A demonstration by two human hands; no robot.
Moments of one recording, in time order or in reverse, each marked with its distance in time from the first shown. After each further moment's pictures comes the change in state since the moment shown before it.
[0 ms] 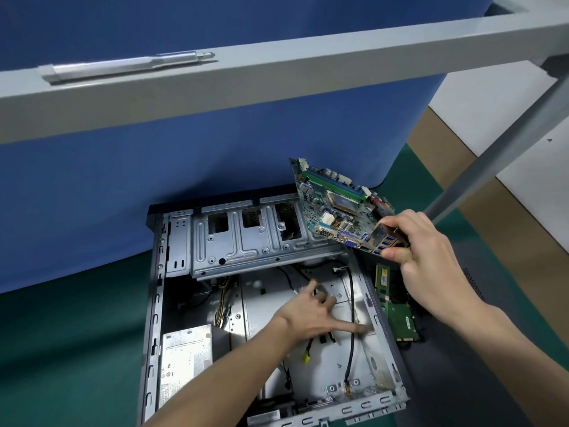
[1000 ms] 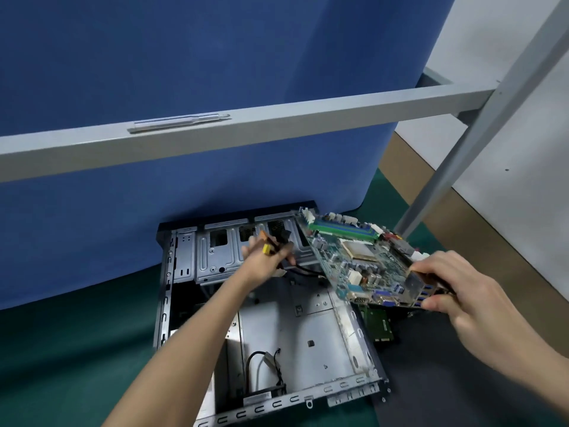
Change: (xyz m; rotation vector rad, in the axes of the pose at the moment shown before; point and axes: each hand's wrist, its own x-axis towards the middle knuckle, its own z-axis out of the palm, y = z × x) left_hand -0.048 -0.070 -0.071 -1.164 0.436 -0.893; right_hand -0.091 -0.016 -0.089 -0.065 -0.081 -0.075
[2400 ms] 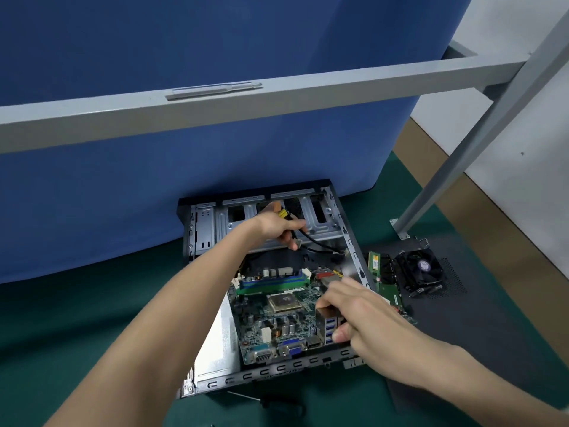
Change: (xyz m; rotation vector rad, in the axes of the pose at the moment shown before) left_hand 0.016 0.000 -0.037 -0.255 -0.341 -0.201; right_hand 0.002 -0.084 0.090 0.079 -0.379 -0.216
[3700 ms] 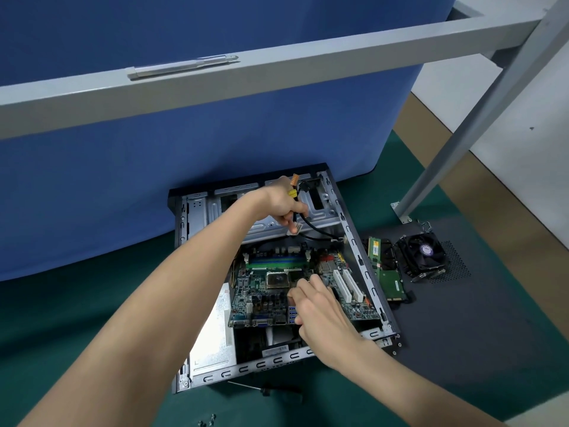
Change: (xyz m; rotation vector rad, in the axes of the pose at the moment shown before) left_hand -0.013 0.054 0.008 0.309 -0.023 -0.042; right_hand 0.037 0.017 0.083 -0.172 -0.001 0.172
